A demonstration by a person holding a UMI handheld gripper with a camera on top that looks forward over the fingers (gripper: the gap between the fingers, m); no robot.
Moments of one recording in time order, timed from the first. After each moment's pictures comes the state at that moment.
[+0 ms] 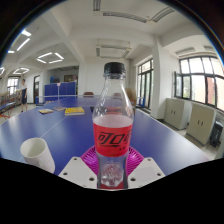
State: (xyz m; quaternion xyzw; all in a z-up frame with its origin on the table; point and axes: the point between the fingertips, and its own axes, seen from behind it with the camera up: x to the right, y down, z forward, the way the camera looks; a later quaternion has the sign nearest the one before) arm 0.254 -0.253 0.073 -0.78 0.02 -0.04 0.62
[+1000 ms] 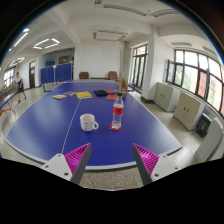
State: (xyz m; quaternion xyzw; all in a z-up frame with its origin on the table) arm 0.160 -0.647 0.202 -0.85 0.04 -0.07 0.51
